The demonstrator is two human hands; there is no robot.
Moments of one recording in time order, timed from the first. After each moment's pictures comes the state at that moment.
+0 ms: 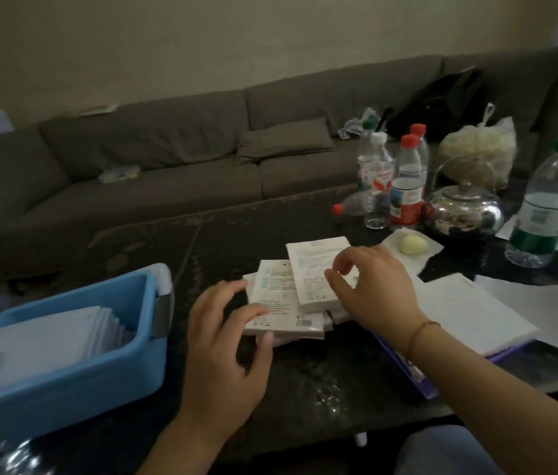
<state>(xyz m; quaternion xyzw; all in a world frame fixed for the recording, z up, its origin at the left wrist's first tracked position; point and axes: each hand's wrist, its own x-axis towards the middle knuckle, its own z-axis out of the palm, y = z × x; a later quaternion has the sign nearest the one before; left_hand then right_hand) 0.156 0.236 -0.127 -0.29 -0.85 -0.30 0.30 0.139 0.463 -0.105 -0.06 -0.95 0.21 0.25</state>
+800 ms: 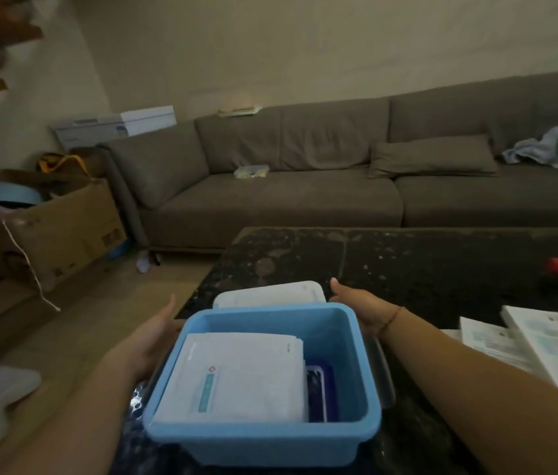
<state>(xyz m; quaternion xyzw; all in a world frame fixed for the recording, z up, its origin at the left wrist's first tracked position) -0.017 -0.118 -0.111 0.27 -0.70 -0.64 -0.15 -0.093 0.208 -0.136 -0.11 -0.65 0.69 -0.29</state>
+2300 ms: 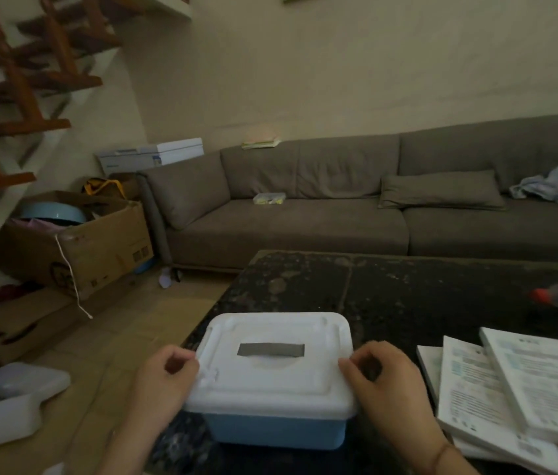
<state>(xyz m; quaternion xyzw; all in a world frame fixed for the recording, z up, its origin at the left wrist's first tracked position) 0.112 -0.065 -0.087 0.21 -0.86 -0.43 0.17 0.091 0.224 -0.090 0.01 -0.90 0.44 0.08</state>
